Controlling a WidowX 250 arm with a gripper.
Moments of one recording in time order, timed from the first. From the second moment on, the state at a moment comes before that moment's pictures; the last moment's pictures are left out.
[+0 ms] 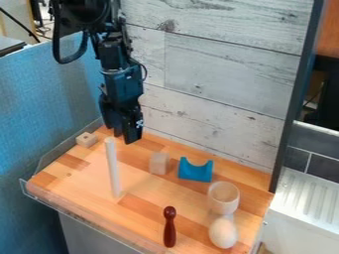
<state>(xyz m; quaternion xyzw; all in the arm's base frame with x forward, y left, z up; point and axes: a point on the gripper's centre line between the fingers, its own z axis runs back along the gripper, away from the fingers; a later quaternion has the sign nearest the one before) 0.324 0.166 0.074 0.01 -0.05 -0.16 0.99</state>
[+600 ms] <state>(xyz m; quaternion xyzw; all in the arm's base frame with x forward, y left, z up) 0.314 0.183 0.067 0.02 -0.04 -0.17 0.99</state>
